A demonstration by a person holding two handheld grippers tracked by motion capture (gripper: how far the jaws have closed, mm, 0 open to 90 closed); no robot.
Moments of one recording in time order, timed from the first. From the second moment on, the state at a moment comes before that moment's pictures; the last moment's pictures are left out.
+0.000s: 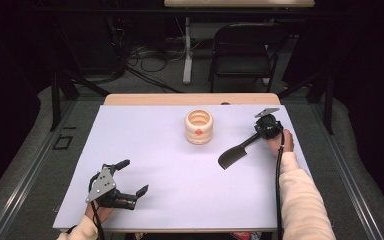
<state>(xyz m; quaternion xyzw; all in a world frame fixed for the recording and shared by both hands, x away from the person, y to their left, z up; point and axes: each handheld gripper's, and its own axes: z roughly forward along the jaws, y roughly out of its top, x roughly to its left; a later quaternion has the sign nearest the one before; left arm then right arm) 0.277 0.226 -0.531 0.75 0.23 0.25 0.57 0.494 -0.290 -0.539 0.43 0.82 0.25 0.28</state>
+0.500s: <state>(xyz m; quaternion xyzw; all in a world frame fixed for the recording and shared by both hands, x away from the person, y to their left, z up) 0.276 0.227 -0.531 0.75 0.23 0.25 0.57 0.489 -0.294 -0.542 0.43 0.83 0.23 0.26</state>
